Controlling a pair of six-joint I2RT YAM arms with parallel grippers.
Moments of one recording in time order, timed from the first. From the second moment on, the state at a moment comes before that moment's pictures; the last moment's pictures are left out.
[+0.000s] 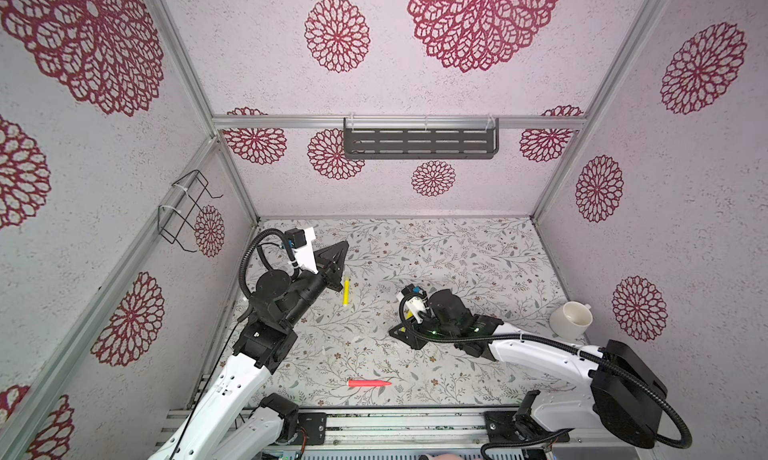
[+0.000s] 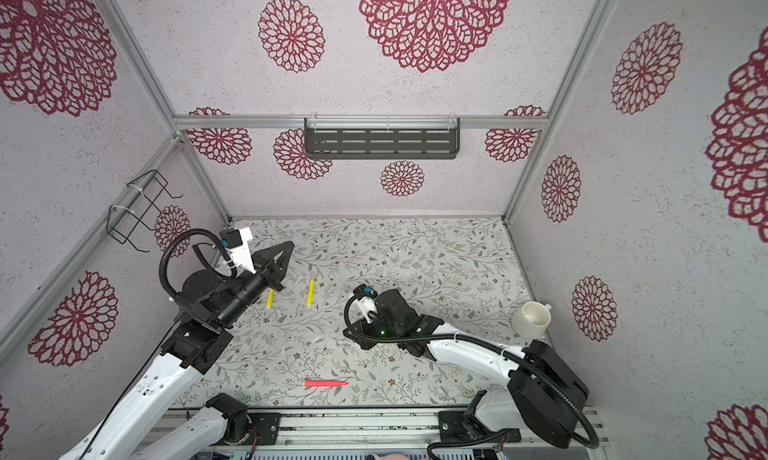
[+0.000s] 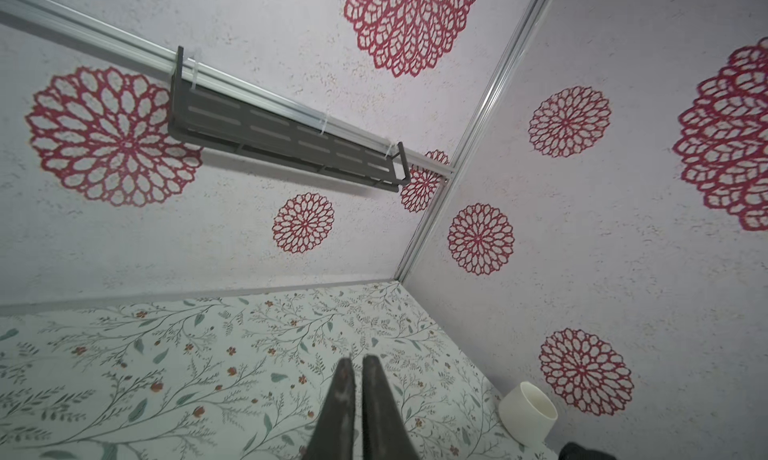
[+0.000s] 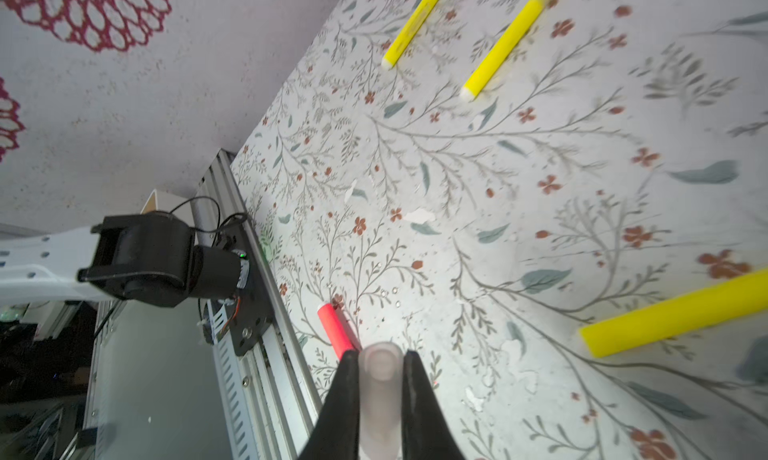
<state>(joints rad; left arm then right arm) -0.43 0.85 0.82 0.09 0.12 -0.40 0.88 1.32 0.73 -0.01 -0.39 0.46</state>
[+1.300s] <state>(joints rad) -1.19 1.56 0.94 -0.79 0.03 -0.28 0.39 0.82 0.75 -0.21 -0.35 0.33</state>
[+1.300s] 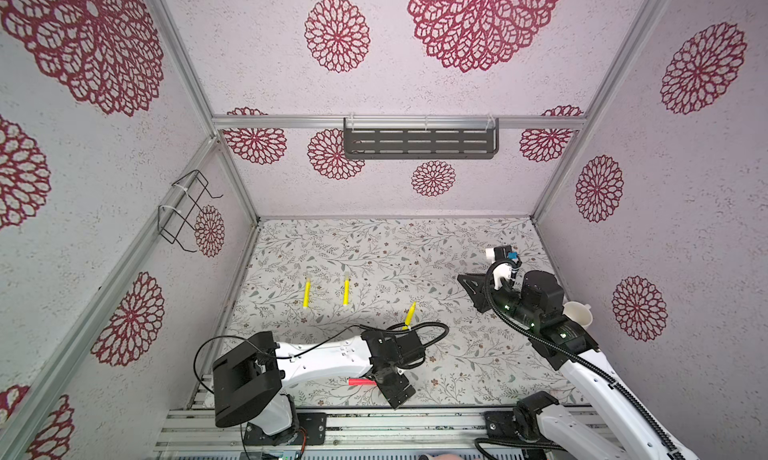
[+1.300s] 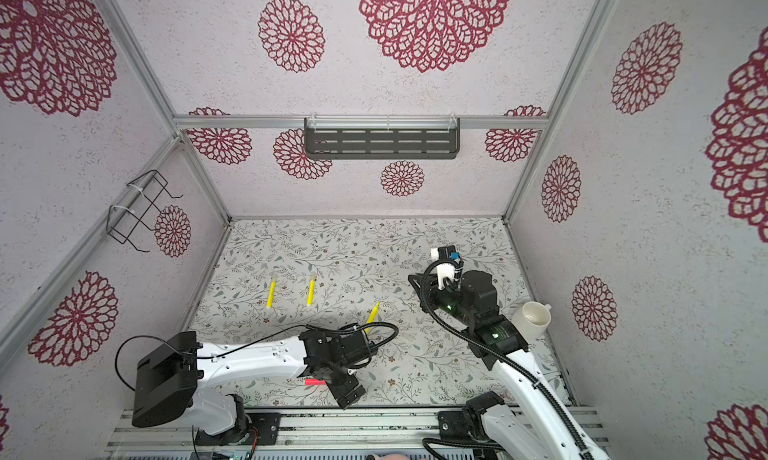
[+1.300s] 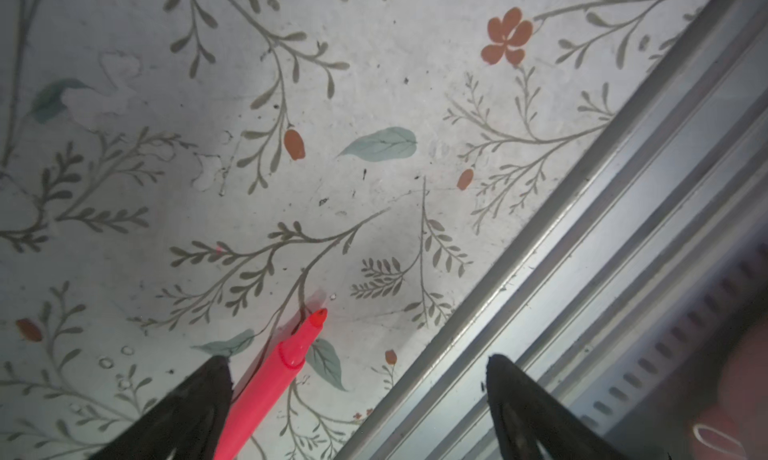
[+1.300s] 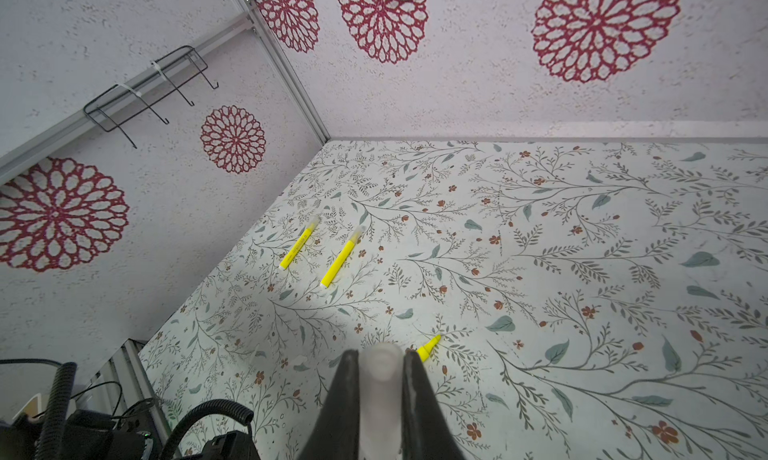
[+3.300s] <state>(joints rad) -1.04 1.92 1.39 -0.74 -0.07 -0.22 0.39 0.75 0.69 -0.17 -0.30 0.38</state>
